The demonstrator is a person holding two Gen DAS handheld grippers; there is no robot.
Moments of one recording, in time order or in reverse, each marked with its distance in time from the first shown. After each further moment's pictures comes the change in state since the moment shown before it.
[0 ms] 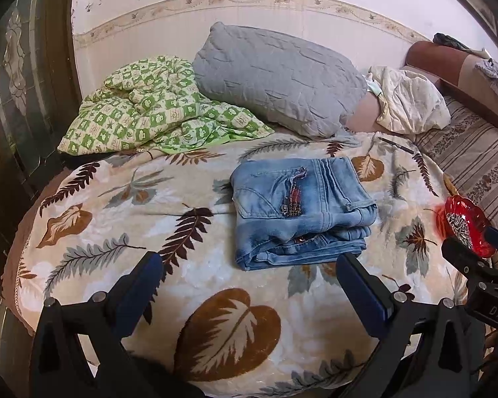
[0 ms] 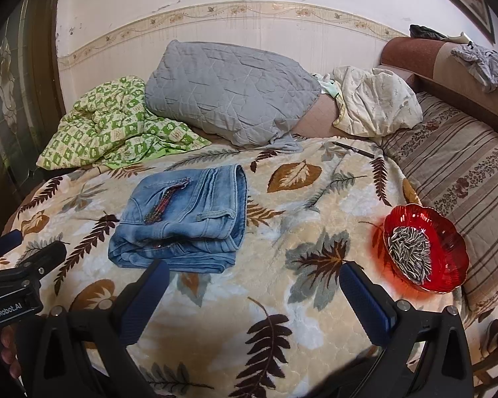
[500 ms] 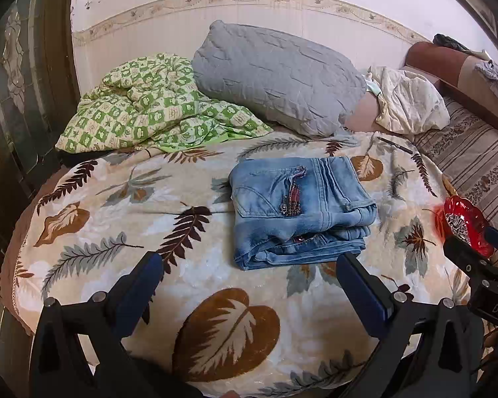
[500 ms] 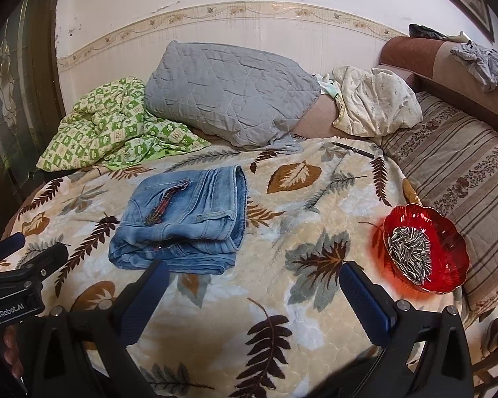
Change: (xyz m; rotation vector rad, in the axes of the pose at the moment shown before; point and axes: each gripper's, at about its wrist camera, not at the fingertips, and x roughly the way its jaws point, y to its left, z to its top) left arm 0.003 0.002 0.000 -0.003 0.003 -0.013; right arm 0.001 -0.001 0.001 0.002 -0.001 0.002
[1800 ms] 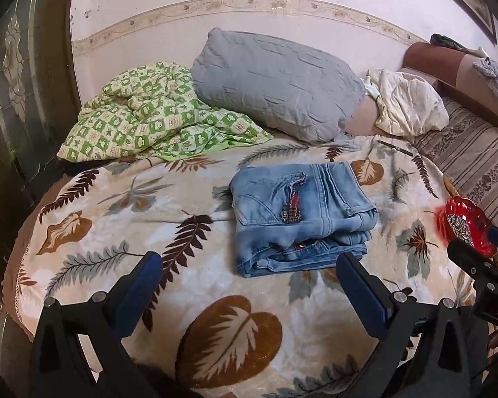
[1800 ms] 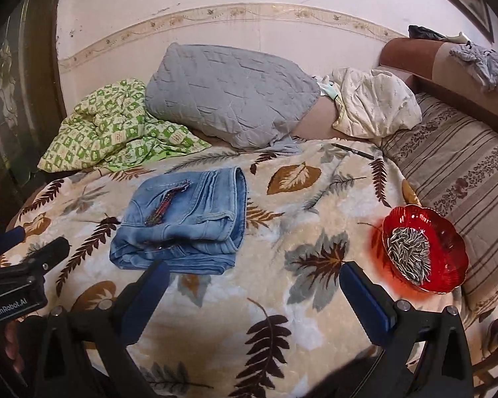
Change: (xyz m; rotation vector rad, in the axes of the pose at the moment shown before) left arm 0.000 -0.002 0.003 0.020 -0.025 0.007; right arm -0.005 0.000 -0.001 0.003 -0.011 0.000
